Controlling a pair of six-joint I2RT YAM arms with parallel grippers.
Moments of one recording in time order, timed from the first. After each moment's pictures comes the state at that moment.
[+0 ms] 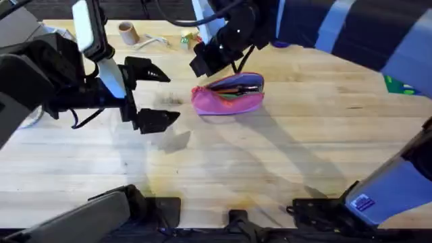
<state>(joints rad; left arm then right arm) 0.34 1.31 0.88 -1.01 1.03 1.48 0.68 1.88 1.63 -0.75 -0.17 0.05</state>
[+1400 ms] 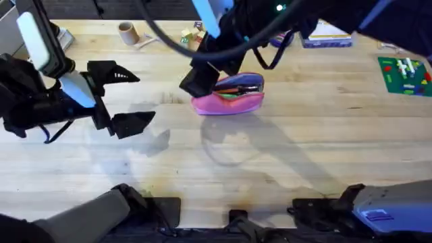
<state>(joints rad) 0.63 1.31 0.88 -1.11 1.04 1.72 0.77 1.62 1.64 -0.88 -0.16 -0.36</state>
